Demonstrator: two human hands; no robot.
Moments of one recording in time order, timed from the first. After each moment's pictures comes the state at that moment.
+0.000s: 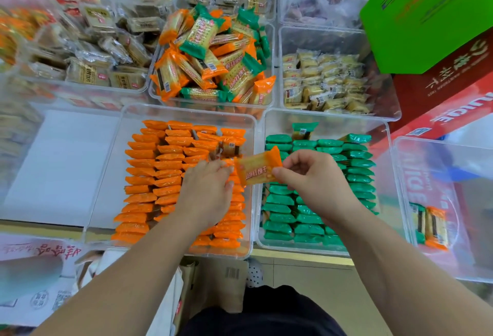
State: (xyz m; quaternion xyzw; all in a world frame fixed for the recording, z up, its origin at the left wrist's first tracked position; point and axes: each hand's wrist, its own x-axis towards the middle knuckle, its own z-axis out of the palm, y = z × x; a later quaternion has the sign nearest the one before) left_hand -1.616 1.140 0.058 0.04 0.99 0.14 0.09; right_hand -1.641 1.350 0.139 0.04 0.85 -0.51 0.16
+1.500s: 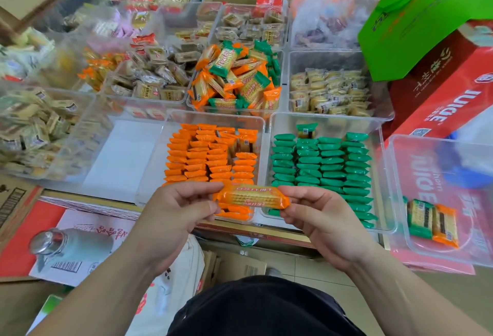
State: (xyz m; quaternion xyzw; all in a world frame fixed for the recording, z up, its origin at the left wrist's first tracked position) left_hand -1.467 1.153 0.219 -0.23 0.67 0.70 0.05; right_hand -1.518 1.396 0.178 0.03 0.53 -0.80 0.30
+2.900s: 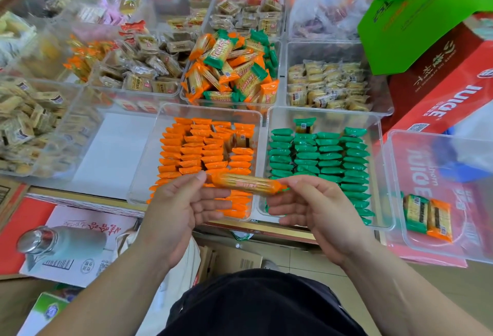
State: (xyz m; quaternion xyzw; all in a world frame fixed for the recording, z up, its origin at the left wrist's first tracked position) left_hand -1.484 1.162 0.204 -0.29 0.60 0.74 0.04; right_hand -1.527 1.381 0.196 0.08 0.62 -0.73 0.28
